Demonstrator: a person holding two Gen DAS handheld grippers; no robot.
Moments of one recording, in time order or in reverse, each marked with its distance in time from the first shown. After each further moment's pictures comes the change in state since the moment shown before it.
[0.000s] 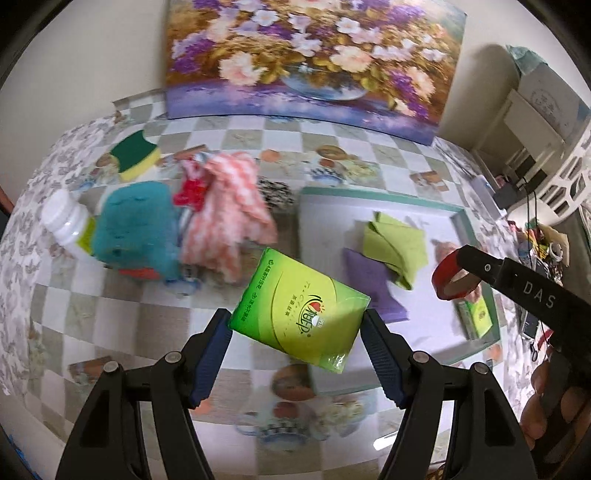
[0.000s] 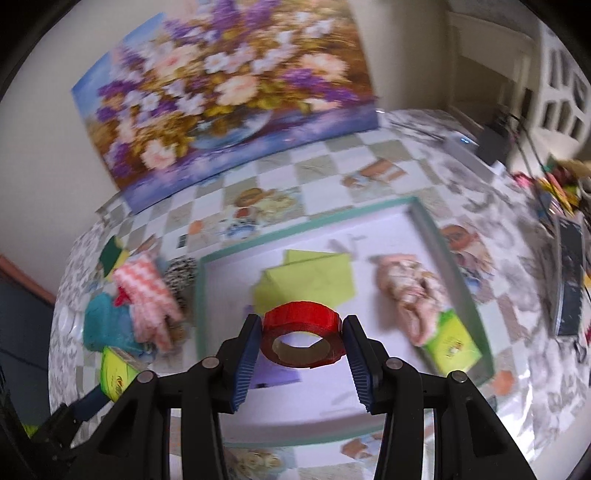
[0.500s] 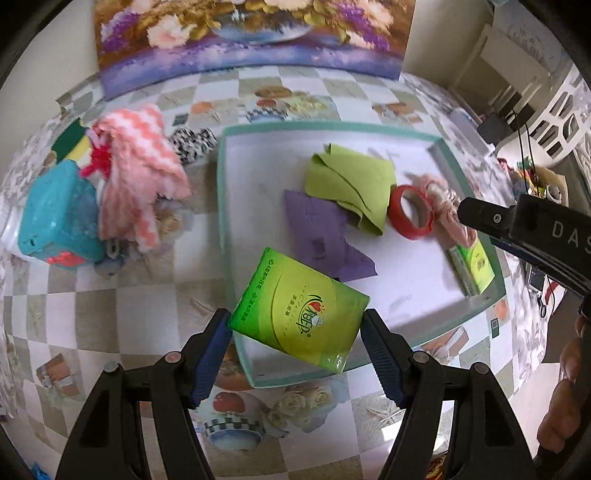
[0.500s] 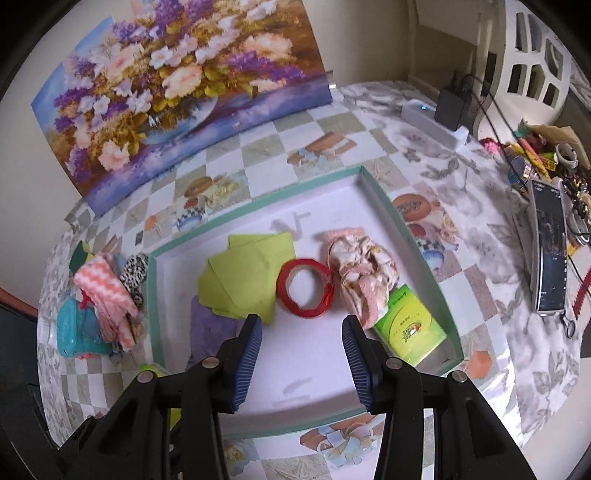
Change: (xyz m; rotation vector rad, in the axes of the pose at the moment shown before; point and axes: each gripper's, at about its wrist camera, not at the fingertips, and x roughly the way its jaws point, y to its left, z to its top) left arm 0.056 -0.053 -0.020 0.123 0.157 -0.032; right arm 0.015 -0.038 -0.006 0.067 0.081 -0.076
